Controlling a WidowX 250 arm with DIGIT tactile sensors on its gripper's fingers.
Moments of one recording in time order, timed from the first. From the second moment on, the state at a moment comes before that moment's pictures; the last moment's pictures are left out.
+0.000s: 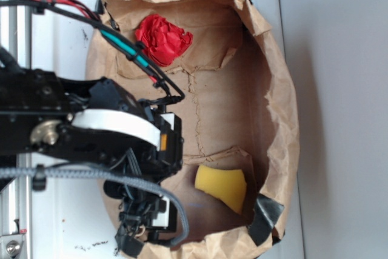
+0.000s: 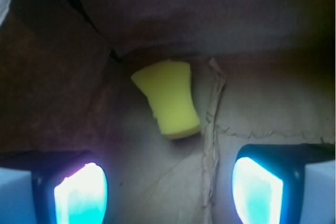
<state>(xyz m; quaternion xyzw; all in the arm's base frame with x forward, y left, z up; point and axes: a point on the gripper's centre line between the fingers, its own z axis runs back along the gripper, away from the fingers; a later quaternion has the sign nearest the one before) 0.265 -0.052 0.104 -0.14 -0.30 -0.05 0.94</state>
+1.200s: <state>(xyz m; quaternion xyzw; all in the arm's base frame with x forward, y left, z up) 0.316 -0.042 0.097 -0.12 -0.30 0.00 0.95</state>
